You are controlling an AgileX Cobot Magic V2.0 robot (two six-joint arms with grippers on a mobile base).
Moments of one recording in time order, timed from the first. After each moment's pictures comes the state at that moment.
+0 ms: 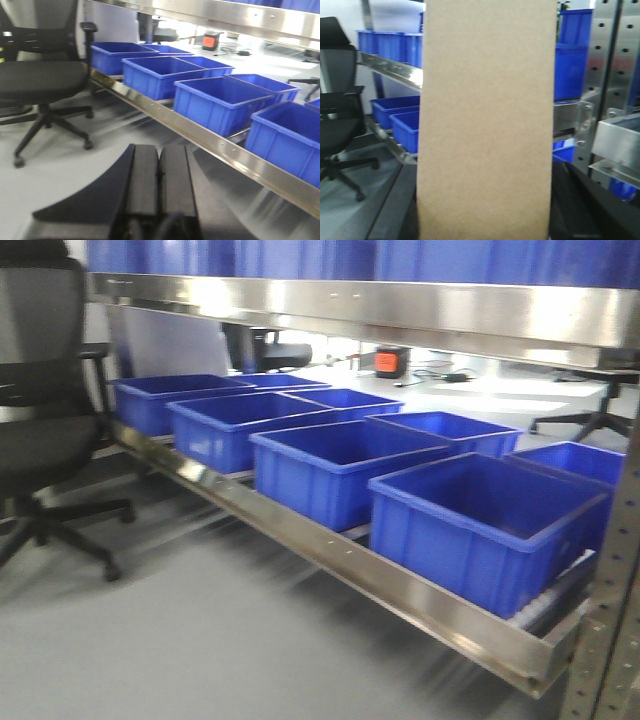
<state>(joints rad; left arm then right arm) -0.07 -0.02 0.03 -0.02 0.12 -0.02 0.07 0.11 -0.38 0.04 0.28 0.04</state>
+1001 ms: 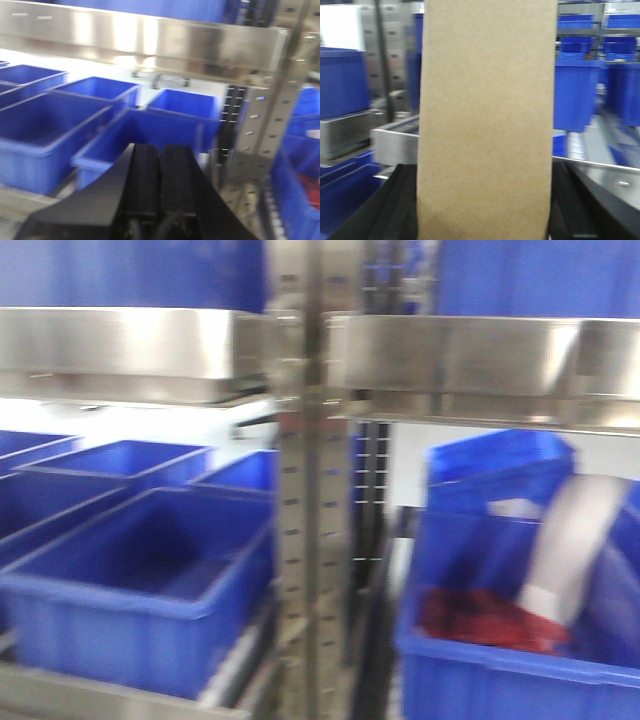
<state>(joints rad) -0.07 -0.02 0.03 -0.02 0.12 -0.02 0.07 0.11 -0.38 0.04 0.28 0.04</state>
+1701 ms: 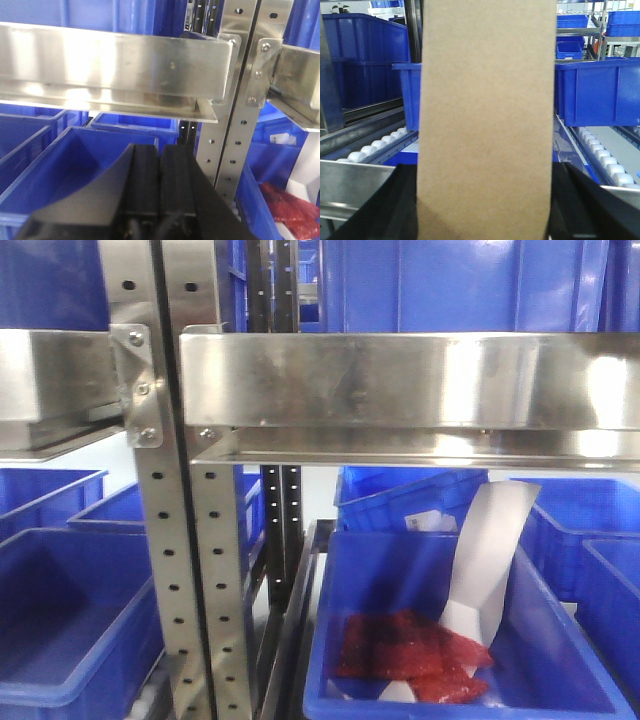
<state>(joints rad) -0.07 -0.02 0.03 -0.02 0.12 -0.02 0.07 0.11 -0.38 0.04 0.28 0.04</state>
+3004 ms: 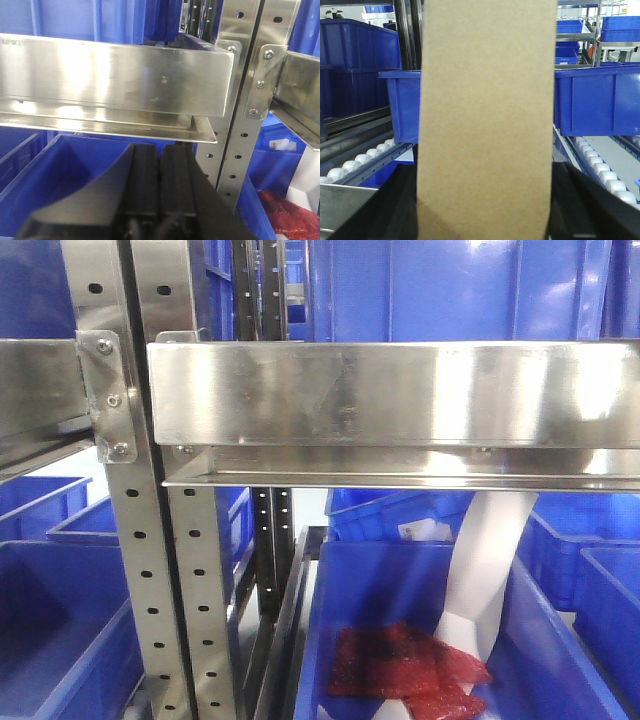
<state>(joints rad) -0.07 -0.02 0.03 -0.02 0.12 -0.02 0.07 0.11 -0.38 0.04 0.26 0.04</state>
